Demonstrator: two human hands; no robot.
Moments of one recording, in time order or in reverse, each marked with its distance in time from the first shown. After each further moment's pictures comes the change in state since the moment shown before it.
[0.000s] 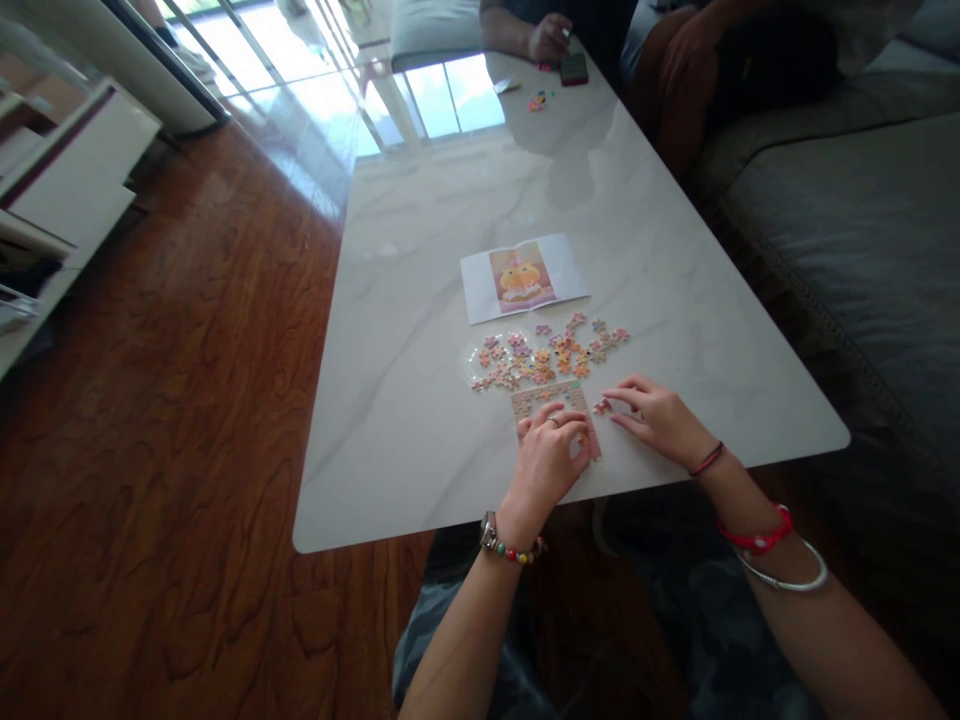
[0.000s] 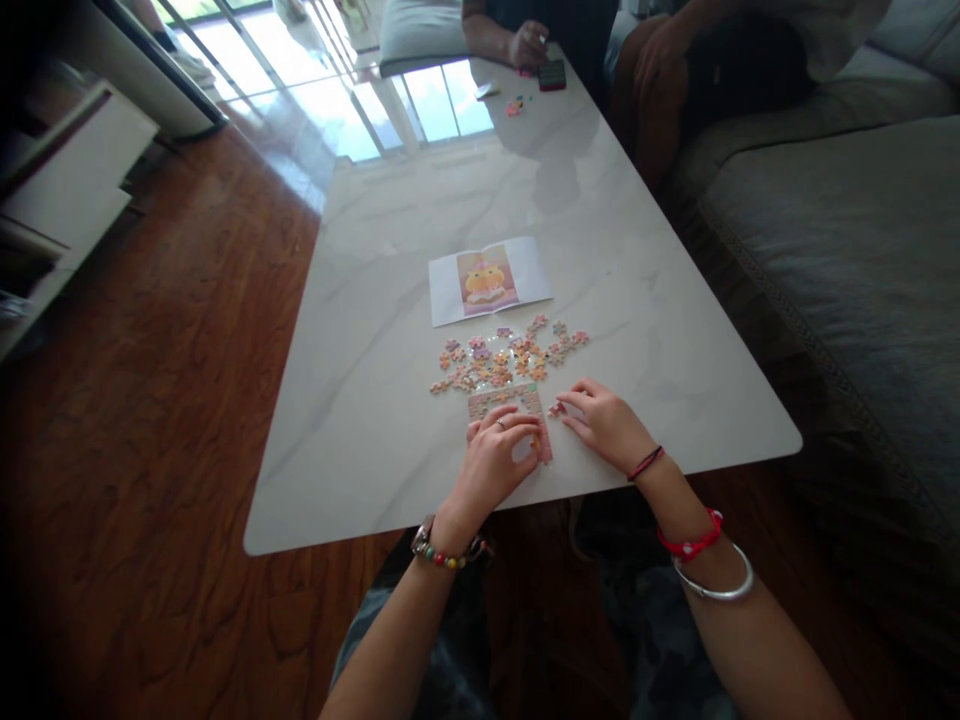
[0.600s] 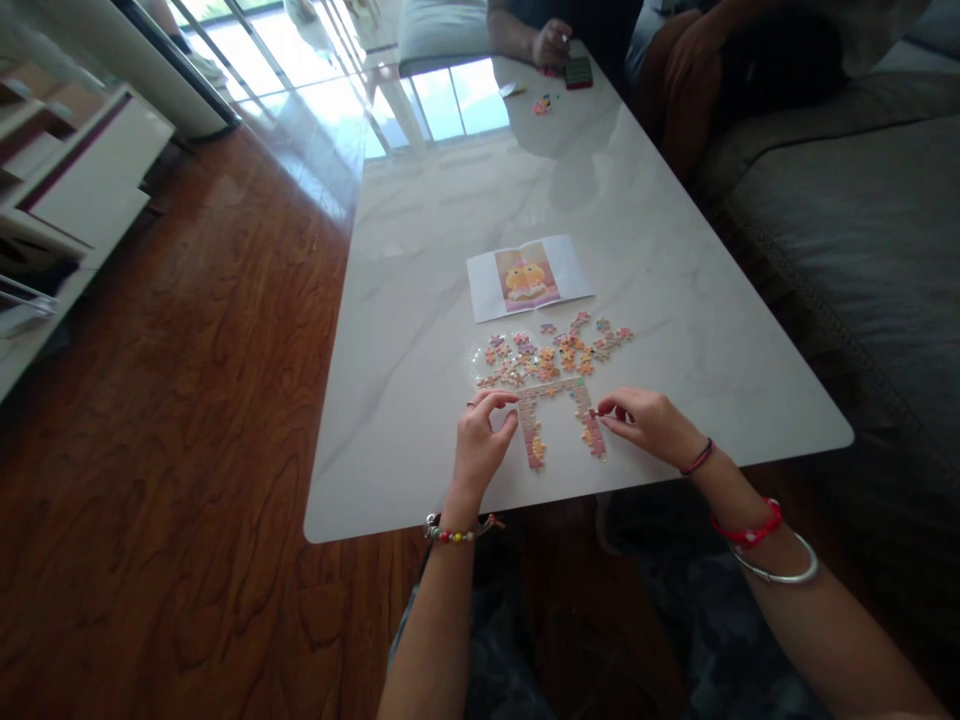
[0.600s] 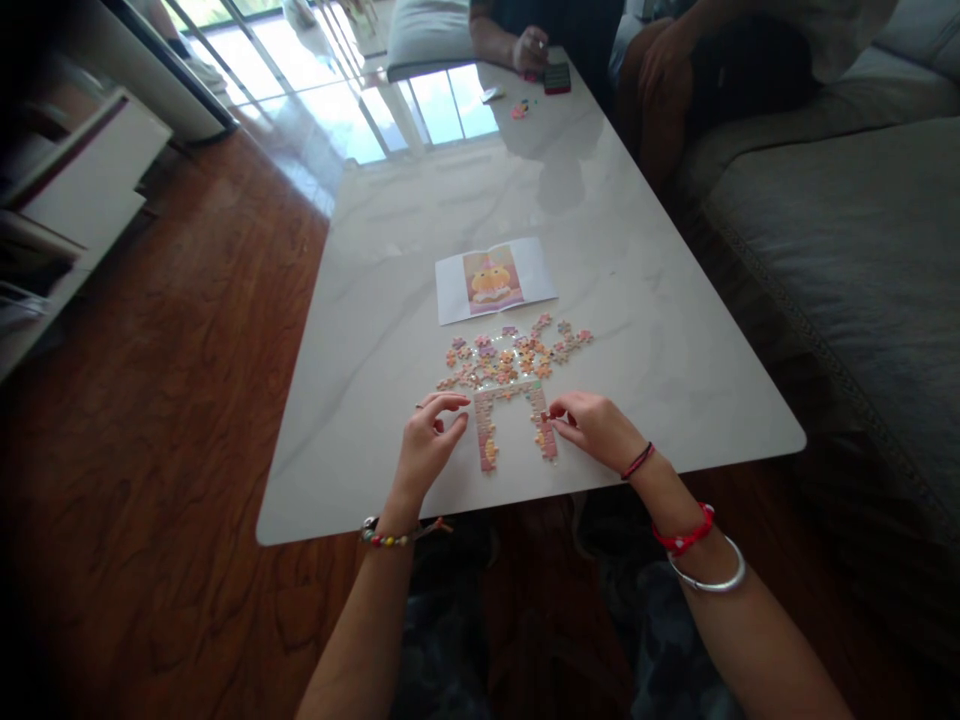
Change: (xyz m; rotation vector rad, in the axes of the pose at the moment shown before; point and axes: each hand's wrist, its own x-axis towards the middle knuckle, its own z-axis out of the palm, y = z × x) left_hand -0.007 -0.055 -0.047 -0.240 0.252 -0.213; right_hand 0.004 -0.014 0.002 0.071 -0.071 -0.045
